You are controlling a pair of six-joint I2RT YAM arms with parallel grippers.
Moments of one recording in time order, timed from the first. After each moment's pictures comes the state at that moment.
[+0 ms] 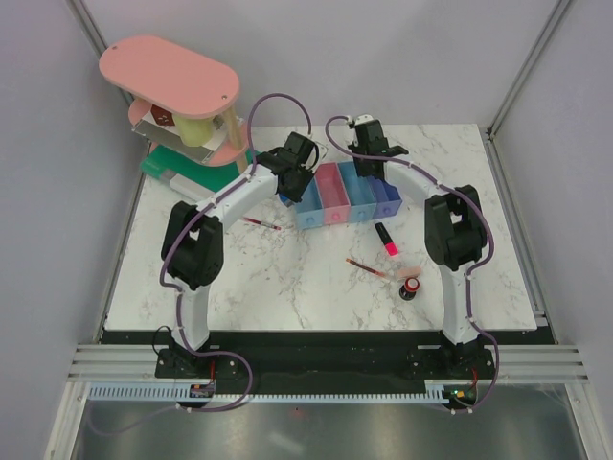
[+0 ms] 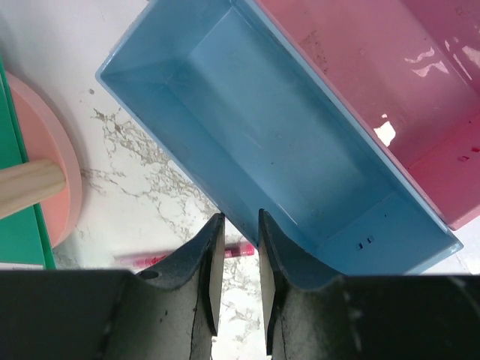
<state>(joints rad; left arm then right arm) -0.56 2.02 1.72 -0.68 -0.16 0.11 0.37 2.17 1.77 -0.35 0.22 0.00</state>
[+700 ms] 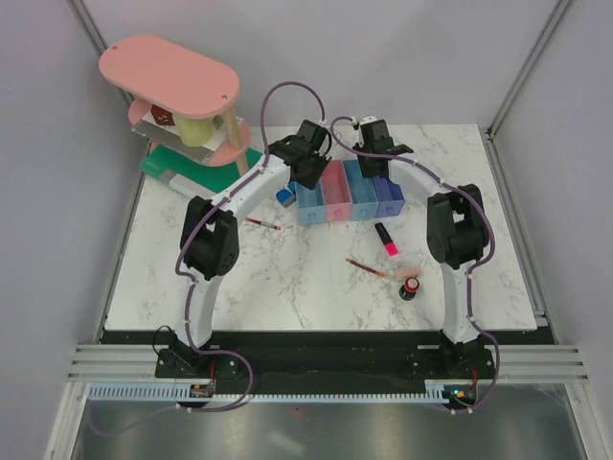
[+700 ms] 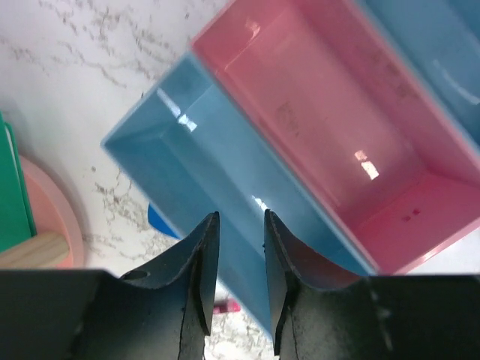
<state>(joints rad) -0.58 2.17 1.96 -0.70 -0.14 0.11 0.34 2.18 1.77 -0.38 0.18 -0.02</state>
